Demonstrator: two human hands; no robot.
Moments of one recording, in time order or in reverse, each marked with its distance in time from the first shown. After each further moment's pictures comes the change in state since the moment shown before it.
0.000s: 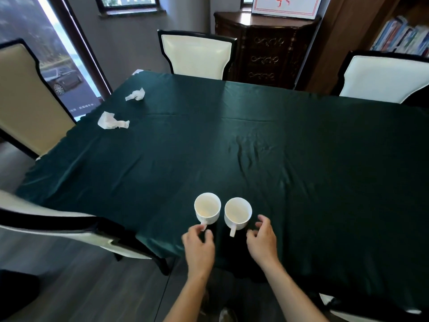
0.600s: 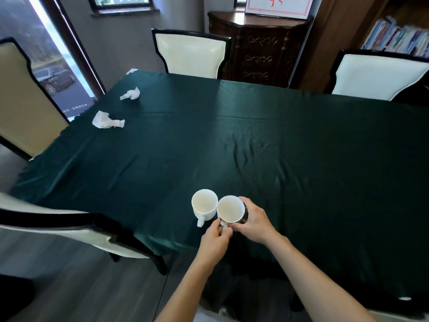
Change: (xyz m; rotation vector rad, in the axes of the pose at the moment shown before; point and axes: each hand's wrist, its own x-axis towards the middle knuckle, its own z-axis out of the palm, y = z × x) left_hand -0.020 0.038 -0.002 -0.051 -0.516 -0.022; right_hand 0.014 -0.038 -0.031 -0.061 -0.304 -0.416
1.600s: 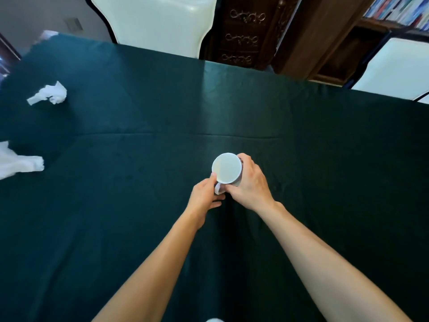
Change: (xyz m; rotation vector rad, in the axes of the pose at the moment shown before) left_hand 0.414 0.157 -0.080 -0.251 -0.127 -0.245; right_hand 0.391 -0.026 -0.049 -0.321 0.278 0.078
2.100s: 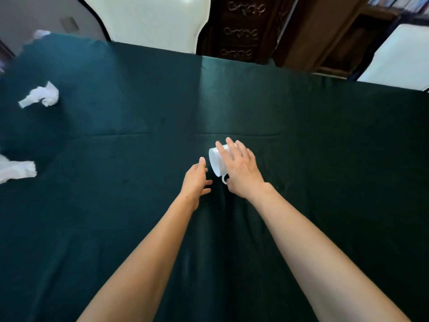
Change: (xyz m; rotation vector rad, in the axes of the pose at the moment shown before) left_hand 0.053 0.025 -0.010 0.015 0.070 -0.031; right_hand 0.044 -0.010 0.011 -0.623 -0.203 -0.202
